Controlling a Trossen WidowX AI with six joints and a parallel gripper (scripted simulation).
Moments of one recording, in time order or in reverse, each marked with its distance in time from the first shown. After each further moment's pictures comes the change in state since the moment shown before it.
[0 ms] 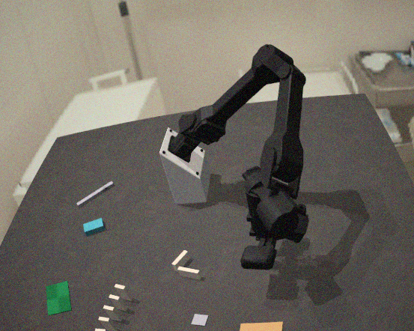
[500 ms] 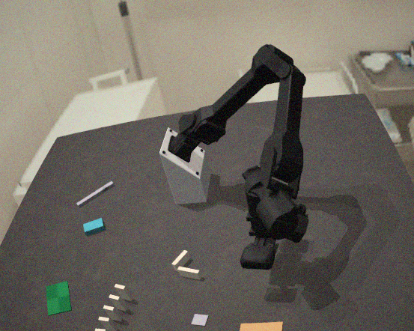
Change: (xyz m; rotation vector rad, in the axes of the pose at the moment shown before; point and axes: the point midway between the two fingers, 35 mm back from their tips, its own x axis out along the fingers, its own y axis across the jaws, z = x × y) arm 0.000 0.001 -0.001 0.004 0.003 0.003
